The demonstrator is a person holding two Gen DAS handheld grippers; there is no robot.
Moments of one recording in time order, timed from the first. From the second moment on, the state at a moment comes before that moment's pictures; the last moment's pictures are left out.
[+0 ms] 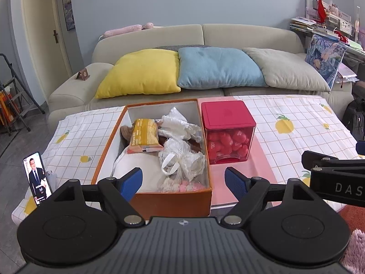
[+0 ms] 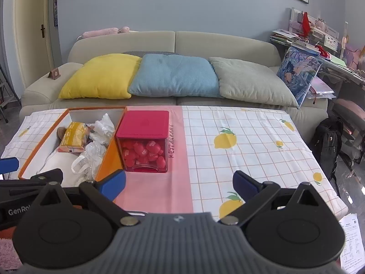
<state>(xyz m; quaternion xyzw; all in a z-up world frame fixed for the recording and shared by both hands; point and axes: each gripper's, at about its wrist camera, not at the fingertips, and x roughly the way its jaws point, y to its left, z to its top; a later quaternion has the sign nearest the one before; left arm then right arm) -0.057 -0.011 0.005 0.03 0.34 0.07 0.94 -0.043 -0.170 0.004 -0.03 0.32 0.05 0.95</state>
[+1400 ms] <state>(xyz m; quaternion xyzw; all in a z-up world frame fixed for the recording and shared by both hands) -0.057 -0.019 0.004 0.02 0.33 0.03 0.94 -0.043 -0.180 0.005 -0.01 0.31 0.04 0.95</state>
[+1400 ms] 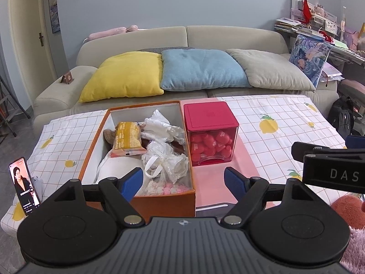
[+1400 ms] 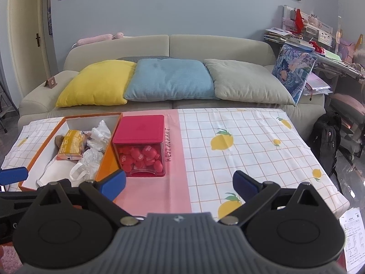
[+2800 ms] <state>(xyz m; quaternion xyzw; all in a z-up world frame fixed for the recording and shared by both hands) -0.059 -0.020 0.000 0.02 0.34 0.02 0.94 -0.039 -0.181 -0.003 -0.02 0.33 0.03 0.94</state>
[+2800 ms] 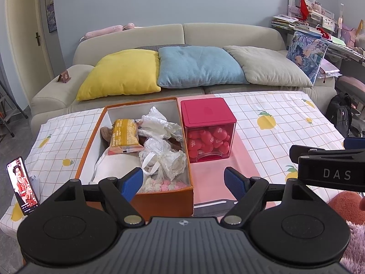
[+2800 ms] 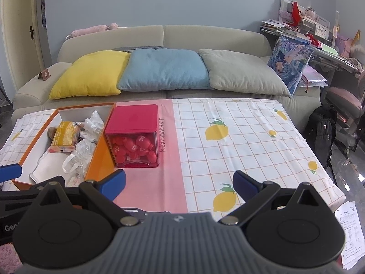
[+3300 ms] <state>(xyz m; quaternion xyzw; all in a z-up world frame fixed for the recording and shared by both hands) -0.058 -0.020 0.000 0.02 0.34 0.03 0.94 -0.038 -0.181 -0.005 -0.02 0.33 0.03 0.94</state>
